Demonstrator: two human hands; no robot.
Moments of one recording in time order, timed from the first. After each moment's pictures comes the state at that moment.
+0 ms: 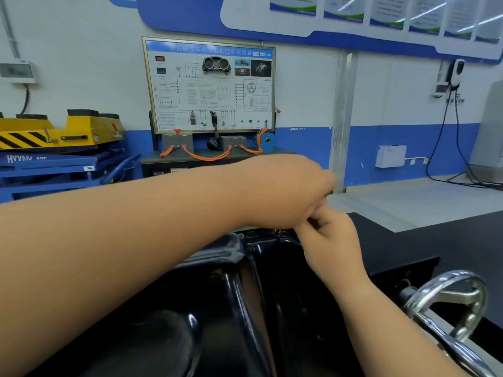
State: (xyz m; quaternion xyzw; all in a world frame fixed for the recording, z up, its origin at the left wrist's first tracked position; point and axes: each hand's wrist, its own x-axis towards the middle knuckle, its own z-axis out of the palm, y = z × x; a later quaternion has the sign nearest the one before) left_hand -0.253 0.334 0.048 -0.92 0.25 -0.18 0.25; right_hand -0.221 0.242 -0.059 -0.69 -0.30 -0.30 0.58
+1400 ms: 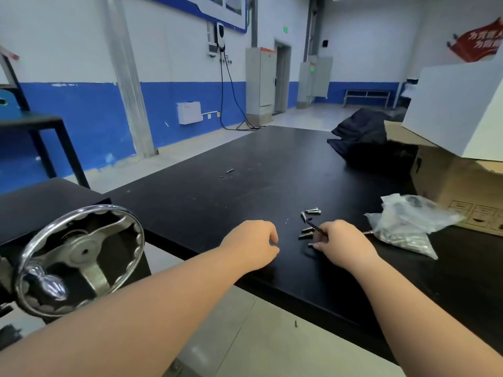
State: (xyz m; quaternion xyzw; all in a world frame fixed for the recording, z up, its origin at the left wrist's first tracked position) left_hand -0.291 -0.099 -0.129 -0.90 0.39 0.07 -0.18; right_hand -0.366 -0.285 -0.166 -0.95 0.25 -0.13 0.14
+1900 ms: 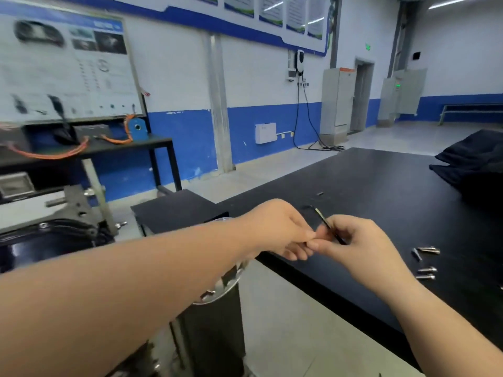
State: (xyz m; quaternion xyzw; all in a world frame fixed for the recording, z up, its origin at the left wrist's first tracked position) left_hand -0.280 0.032 -0.037 -0.83 0.29 0.22 -0.42; right_hand -0.340 -0.115 -0.086 -0.87 -0.03 -0.25 0.42
